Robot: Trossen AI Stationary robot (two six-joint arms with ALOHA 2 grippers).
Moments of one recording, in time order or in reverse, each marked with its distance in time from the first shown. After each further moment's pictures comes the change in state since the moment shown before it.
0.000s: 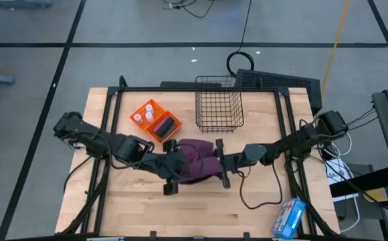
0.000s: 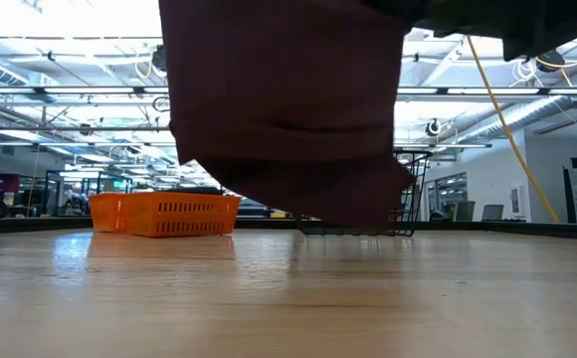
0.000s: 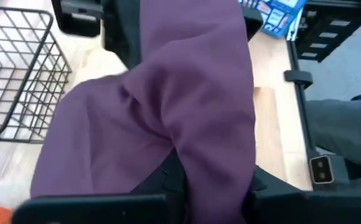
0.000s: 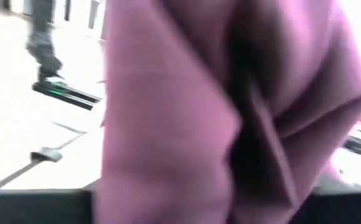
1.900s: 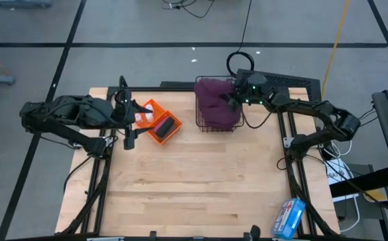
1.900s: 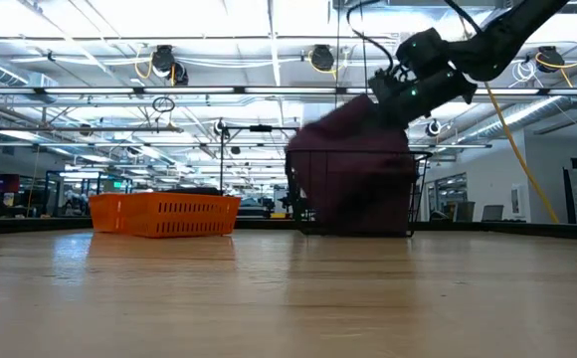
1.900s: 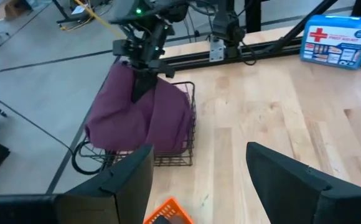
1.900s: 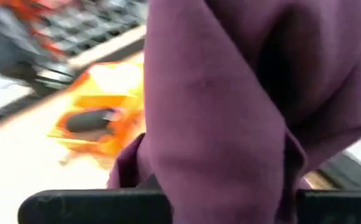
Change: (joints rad) left arm 0.223 -0.515 -0.106 -0.120 -0.103 0.438; right arm -0.986 -0.181 0.101 -0.728 -0.393 0.418
